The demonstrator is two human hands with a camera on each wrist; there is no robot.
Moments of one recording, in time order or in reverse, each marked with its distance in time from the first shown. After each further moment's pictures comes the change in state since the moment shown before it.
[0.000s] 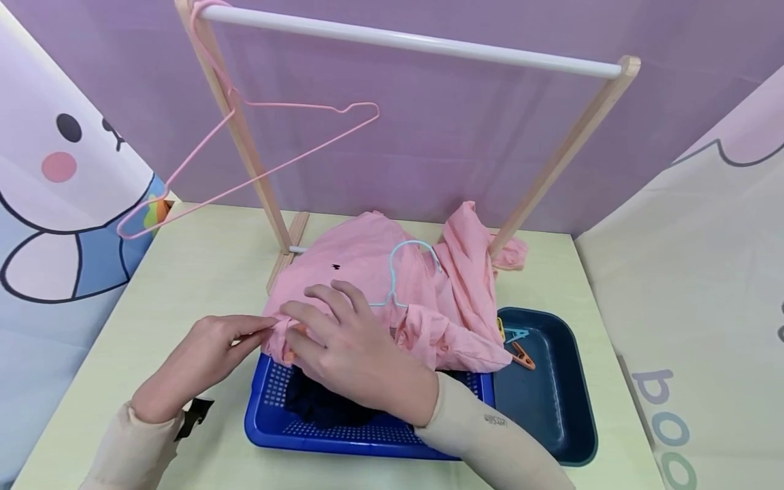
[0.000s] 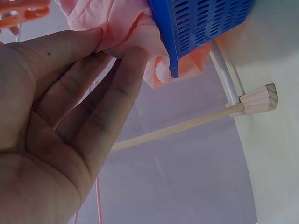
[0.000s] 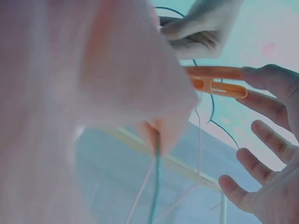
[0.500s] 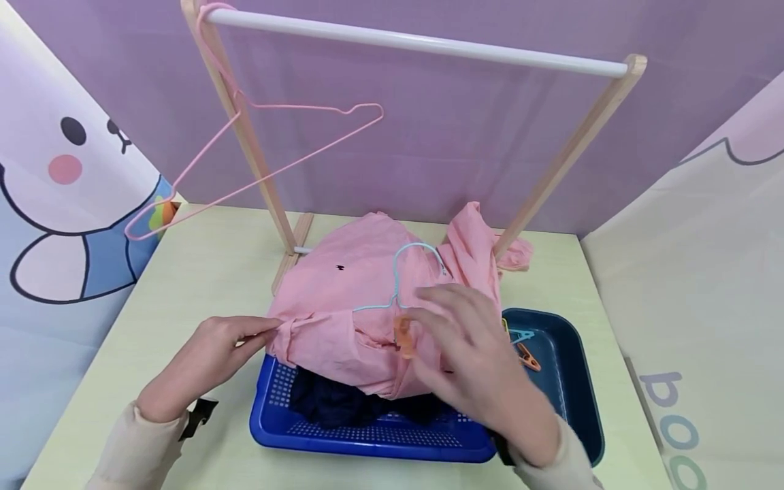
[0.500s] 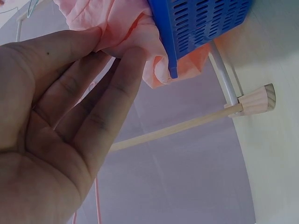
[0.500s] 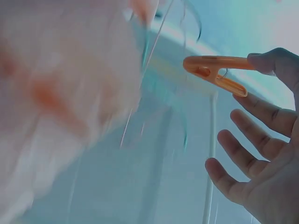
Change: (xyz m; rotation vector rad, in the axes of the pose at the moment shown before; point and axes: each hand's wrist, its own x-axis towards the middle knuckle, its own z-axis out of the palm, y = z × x) left_hand -0.003 -0.002 0.000 -0.002 0.008 0.007; right_hand -0.060 0.024 -0.070 0.164 0.238 0.224
